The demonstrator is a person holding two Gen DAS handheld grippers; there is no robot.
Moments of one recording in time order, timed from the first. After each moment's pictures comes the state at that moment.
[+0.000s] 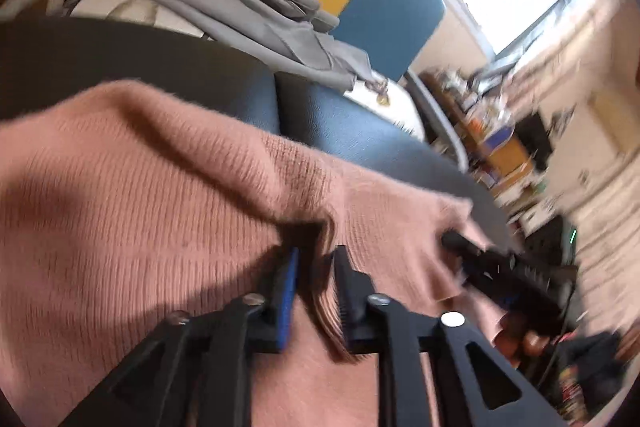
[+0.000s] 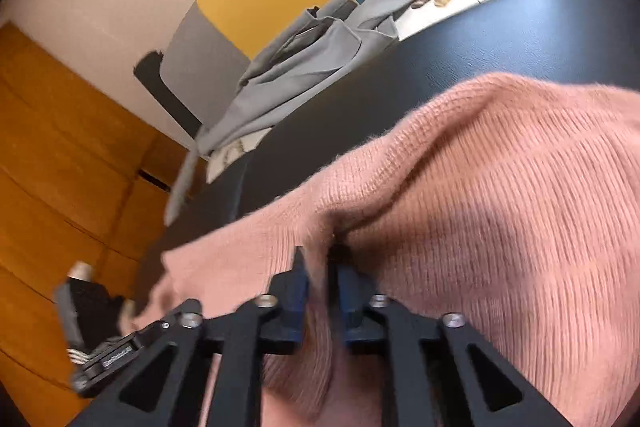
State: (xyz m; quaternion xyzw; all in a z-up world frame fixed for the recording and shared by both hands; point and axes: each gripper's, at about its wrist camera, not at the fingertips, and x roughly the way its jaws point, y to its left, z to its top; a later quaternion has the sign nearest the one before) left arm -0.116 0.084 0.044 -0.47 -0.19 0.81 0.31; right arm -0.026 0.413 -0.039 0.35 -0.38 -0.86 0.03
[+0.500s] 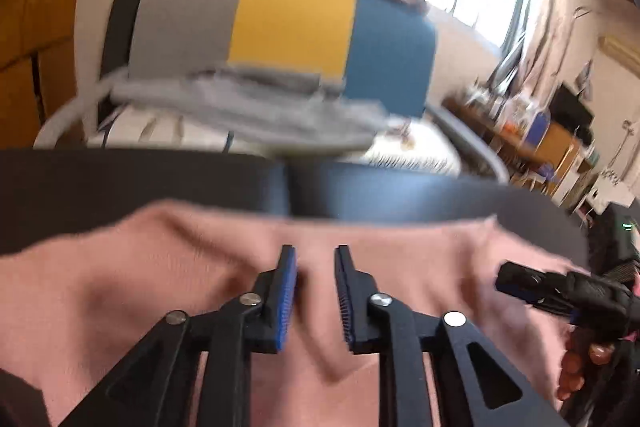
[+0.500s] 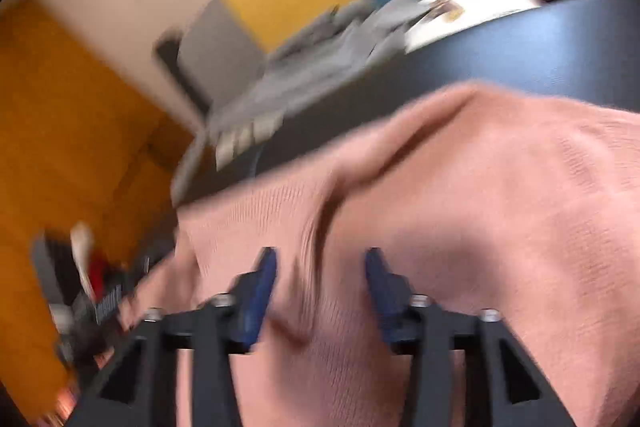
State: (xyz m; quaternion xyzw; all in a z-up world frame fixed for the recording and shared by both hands) left arm -0.071 0.132 0.097 -0.34 -0.02 0.90 0.26; right arm 0.015 0.429 -0.030 0.33 -0.37 -0.87 0.03
